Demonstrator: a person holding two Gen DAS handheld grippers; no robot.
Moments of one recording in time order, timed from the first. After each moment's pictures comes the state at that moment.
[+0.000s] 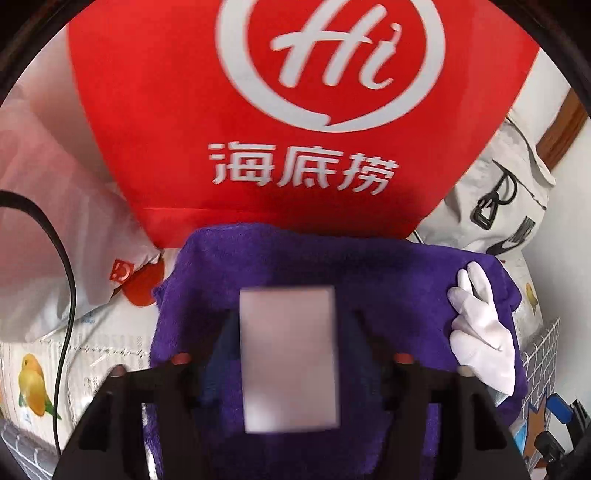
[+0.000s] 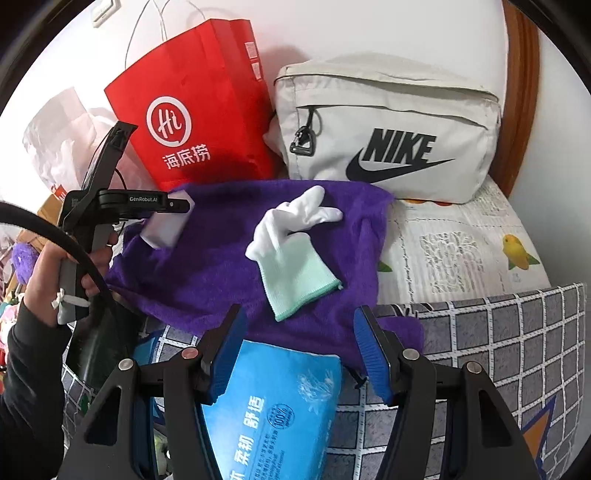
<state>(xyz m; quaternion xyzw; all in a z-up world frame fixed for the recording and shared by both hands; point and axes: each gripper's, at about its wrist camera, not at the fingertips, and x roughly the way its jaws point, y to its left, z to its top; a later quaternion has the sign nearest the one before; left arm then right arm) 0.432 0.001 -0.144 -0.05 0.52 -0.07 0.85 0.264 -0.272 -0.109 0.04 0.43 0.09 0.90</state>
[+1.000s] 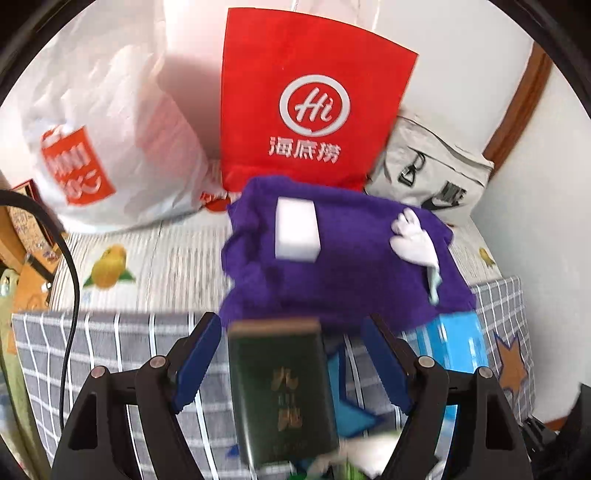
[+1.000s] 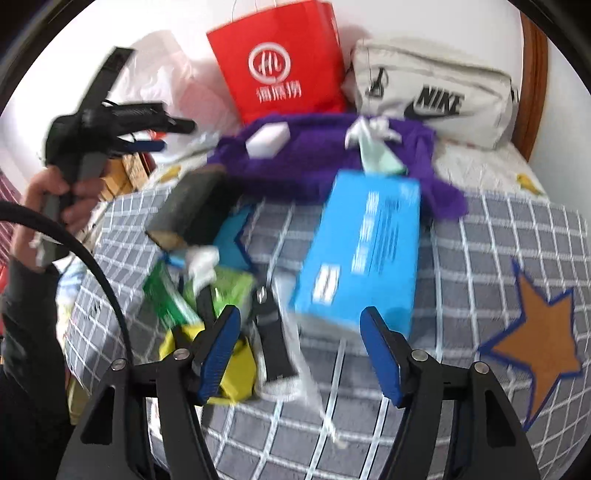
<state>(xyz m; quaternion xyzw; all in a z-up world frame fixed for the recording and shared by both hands) 0.242 0.040 -0.066 -0.07 0.48 -0.07 0.87 0.102 -0.229 -0.119 0.03 0.48 0.17 0.86</state>
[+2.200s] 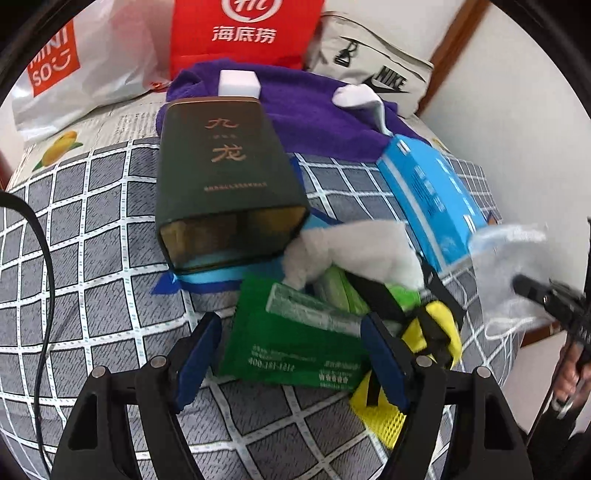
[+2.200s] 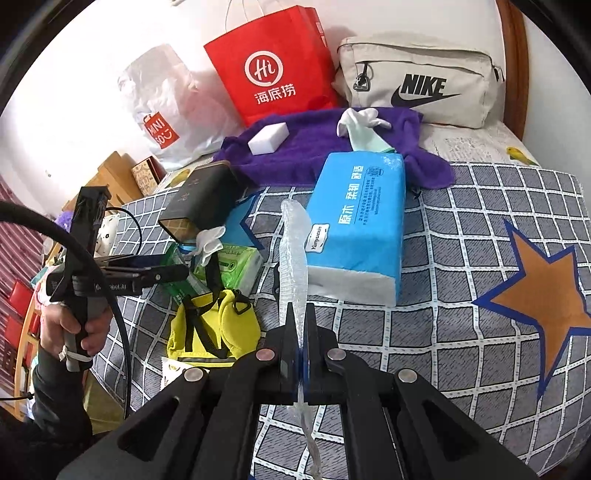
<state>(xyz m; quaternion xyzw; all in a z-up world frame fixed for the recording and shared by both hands) 0.121 0.023 -0.162 -0.04 0.52 -0.18 0.83 0.070 -0.255 -0.123 0.07 0.47 0.18 0.86</state>
